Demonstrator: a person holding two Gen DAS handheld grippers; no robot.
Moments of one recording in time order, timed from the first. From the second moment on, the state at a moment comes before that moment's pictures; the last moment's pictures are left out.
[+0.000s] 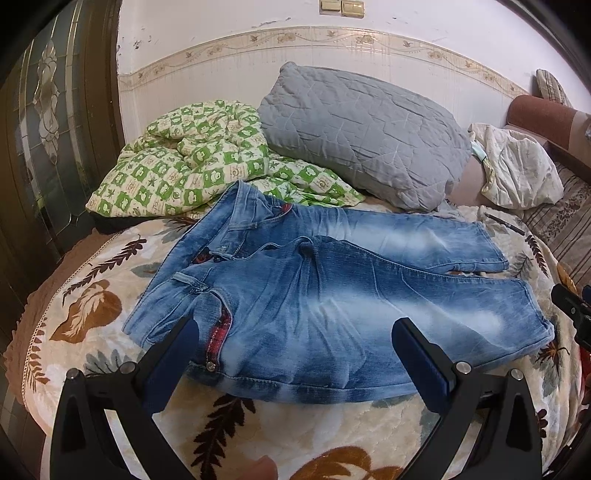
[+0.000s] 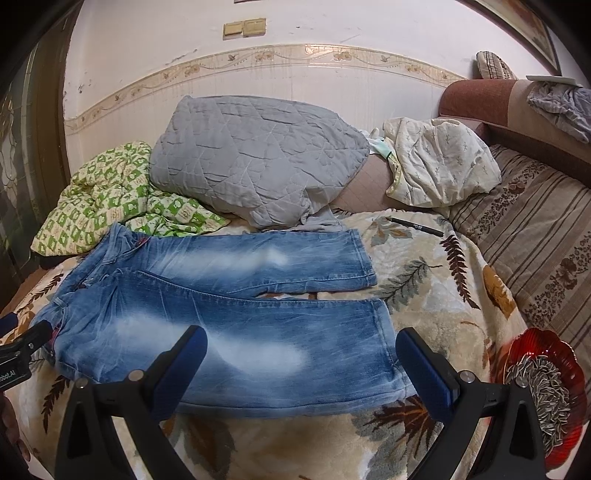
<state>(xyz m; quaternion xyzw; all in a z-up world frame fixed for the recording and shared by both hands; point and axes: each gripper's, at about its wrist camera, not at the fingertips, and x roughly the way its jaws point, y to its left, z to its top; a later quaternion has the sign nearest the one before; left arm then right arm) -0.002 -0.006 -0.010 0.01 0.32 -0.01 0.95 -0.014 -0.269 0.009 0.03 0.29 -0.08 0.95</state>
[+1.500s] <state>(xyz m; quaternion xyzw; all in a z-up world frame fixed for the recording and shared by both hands) -0.001 0.000 -0.011 0.01 0.32 0.00 0.95 -0.015 -0.270 0.010 0.03 0.29 -0.08 0.95</state>
